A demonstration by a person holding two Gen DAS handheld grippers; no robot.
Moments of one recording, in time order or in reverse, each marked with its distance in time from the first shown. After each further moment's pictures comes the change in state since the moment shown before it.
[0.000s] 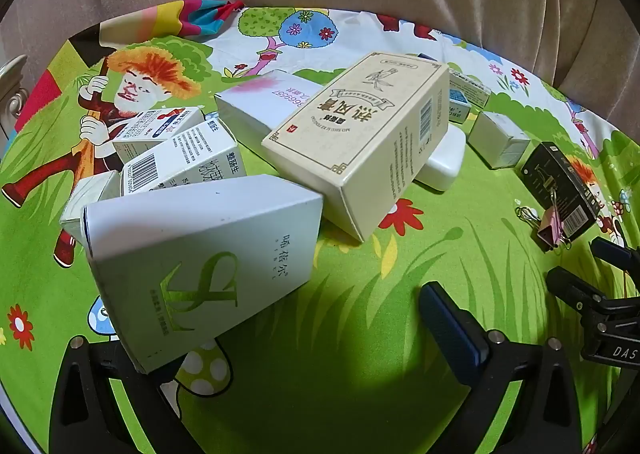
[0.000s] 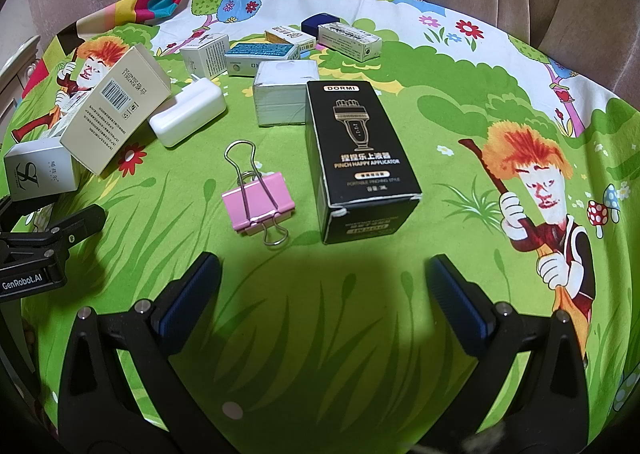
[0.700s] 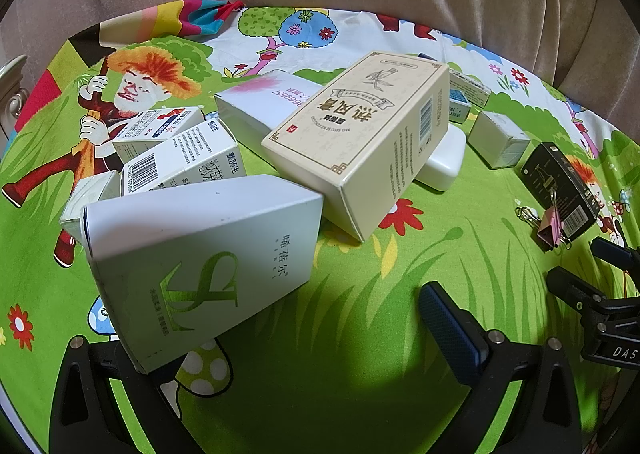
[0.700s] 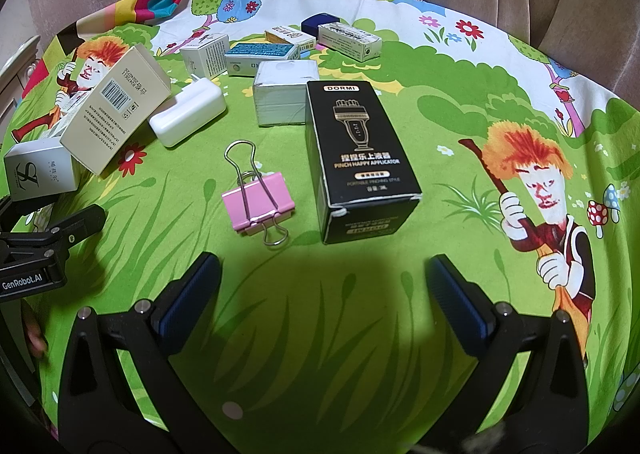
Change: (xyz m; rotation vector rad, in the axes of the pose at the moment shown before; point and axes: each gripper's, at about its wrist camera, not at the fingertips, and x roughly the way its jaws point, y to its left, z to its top) left arm 0.000 0.000 0.000 -0.005 0.001 0.003; right arm 0.003 -0.001 0.001 0.000 0.000 0.000
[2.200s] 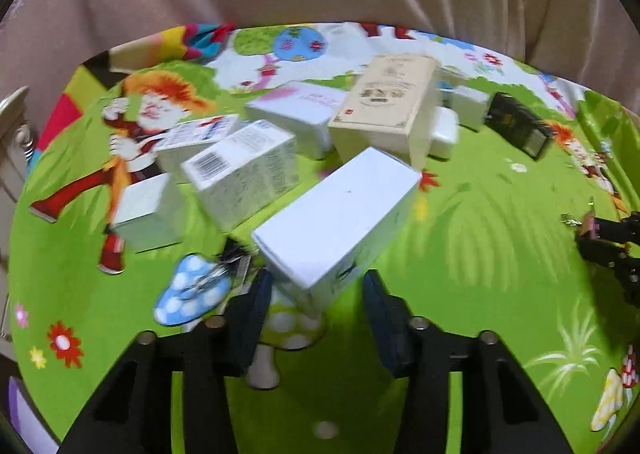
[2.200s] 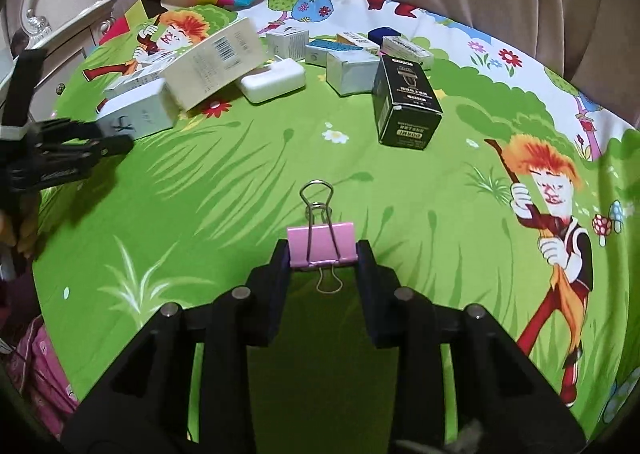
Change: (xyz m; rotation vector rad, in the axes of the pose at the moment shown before) left arm -0.028 0.028 -0.026 0.158 -0.046 -0.066; right arm -0.044 0.010 -0.049 -0.177 -0.050 0.142
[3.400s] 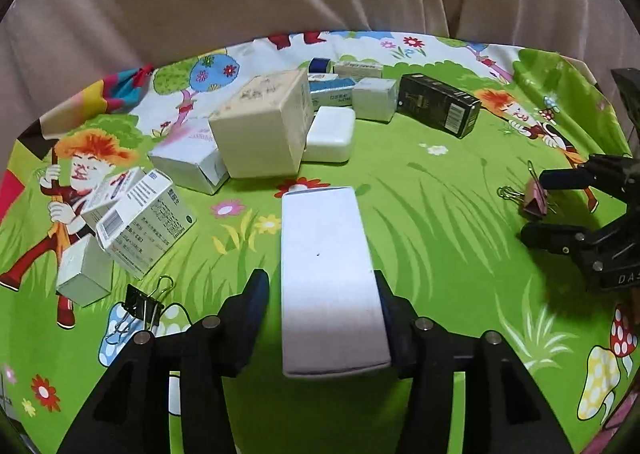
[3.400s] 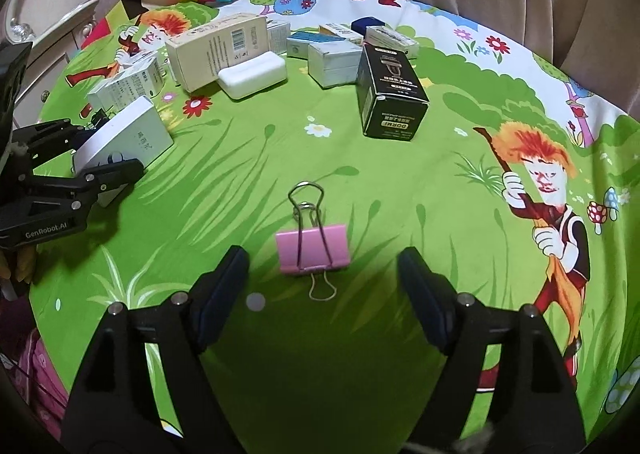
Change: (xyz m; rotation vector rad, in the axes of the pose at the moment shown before) left arm 0.001 -0.056 0.000 0.199 -0.036 -0.071; right arm 0.007 -0.004 0.004 0.042 0.034 -0.041
